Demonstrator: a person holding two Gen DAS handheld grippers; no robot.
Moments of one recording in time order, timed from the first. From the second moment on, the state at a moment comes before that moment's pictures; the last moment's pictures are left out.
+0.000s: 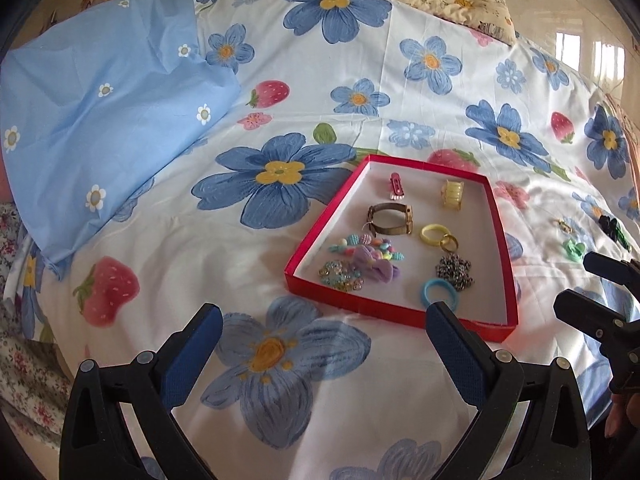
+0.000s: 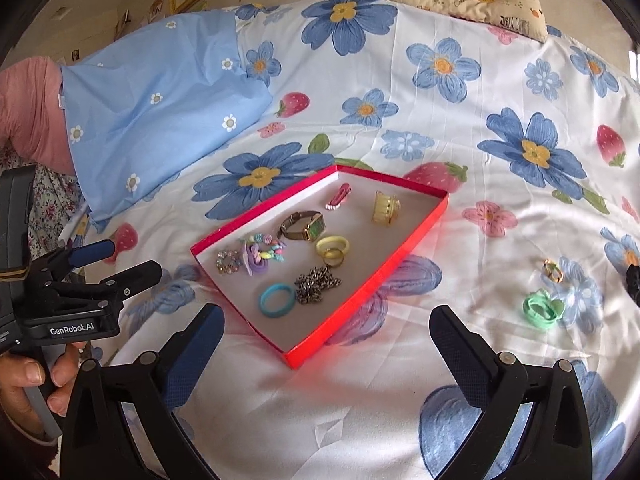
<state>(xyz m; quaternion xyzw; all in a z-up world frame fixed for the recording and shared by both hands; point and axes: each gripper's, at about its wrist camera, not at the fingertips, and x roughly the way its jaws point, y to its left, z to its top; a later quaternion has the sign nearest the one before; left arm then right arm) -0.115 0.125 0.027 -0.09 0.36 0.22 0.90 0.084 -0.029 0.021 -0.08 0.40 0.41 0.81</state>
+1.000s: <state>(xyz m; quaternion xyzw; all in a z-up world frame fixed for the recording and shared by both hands) -0.146 0.105 0.044 -0.07 0.33 0.21 0.92 0.082 -0.049 0.021 -0.05 0.38 0.40 0.83</state>
